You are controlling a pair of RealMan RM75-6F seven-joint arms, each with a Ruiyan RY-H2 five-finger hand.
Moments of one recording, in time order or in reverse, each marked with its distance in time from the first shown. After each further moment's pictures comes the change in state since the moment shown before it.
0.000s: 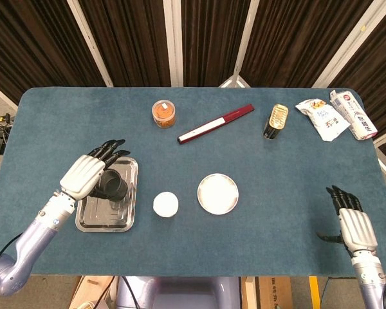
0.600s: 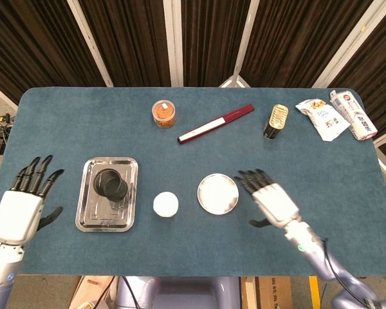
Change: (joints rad) left arm 0.385 -0.031 0.151 0.013 0.253 0.582 0.383; right arm 0.368 -0.018 0.104 -0.222 -0.071 -0.335 -0.230
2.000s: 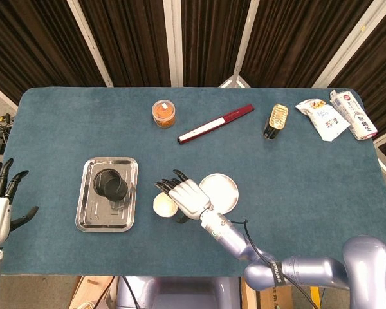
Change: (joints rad) left arm 0.108 -0.106 -0.098 0.273 -0.092 0.003 -0.250; right arm 0.407 -0.502 0.077 0.237 0.381 -0.040 -0.266
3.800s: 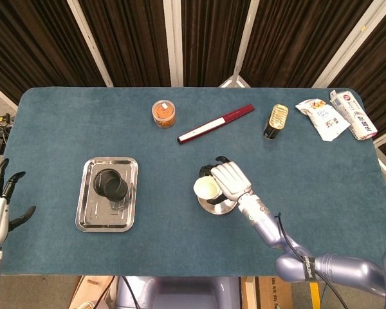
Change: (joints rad) left arm 0.025 -0.012 -0.035 -0.014 -0.004 -0.017 0.042; right arm -0.108 0.212 -0.036 0.001 -0.047 0.053 0.245
